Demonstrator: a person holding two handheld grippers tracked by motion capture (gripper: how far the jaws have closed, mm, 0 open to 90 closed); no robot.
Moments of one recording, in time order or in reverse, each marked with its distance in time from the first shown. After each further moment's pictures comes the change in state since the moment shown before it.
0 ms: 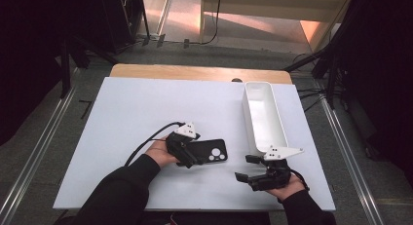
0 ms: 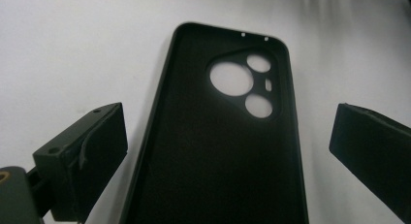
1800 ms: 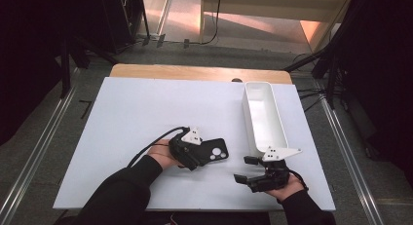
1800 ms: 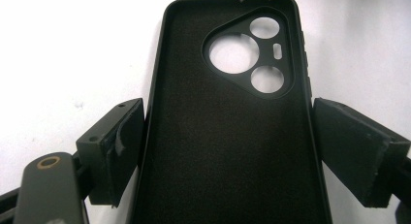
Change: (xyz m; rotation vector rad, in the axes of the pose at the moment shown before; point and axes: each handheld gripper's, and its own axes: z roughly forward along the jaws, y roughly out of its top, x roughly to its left) left arm -0.013 0.004 0.005 0.070 0.096 0.083; right arm 0.002 0.000 0.003 0.010 0.020 -0.008
